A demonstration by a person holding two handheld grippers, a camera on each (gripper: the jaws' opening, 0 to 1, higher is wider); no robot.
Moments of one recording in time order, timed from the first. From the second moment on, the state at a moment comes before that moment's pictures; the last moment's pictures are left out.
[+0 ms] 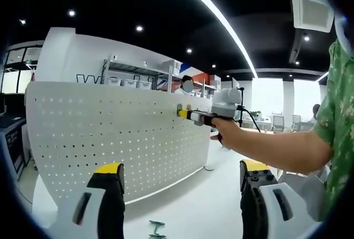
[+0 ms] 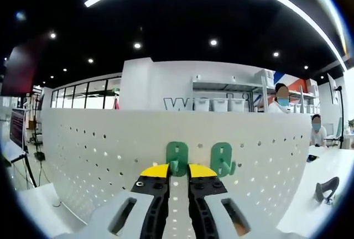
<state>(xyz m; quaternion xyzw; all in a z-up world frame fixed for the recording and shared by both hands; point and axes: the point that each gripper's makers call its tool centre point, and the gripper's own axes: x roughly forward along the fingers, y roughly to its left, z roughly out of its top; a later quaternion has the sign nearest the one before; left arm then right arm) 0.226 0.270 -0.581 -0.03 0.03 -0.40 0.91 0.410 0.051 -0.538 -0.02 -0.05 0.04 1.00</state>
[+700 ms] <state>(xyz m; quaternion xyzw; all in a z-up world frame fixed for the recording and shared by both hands) 0.222 0.270 -0.580 -0.03 0.03 -0.41 0.91 0.394 0.052 -0.551 -0.01 -0.04 0.06 1.00</state>
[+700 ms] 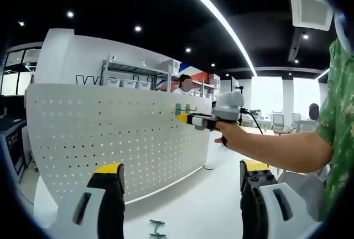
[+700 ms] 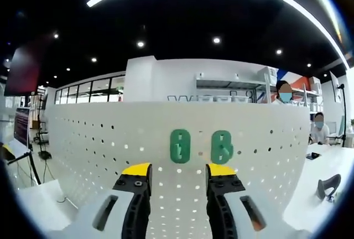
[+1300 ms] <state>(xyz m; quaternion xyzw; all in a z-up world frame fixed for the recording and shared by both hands) 0.214 0.270 -0.580 -0.01 0.04 -0.41 0.91 0.375 0.053 -0.558 -0.02 -0.03 0.09 1.00</state>
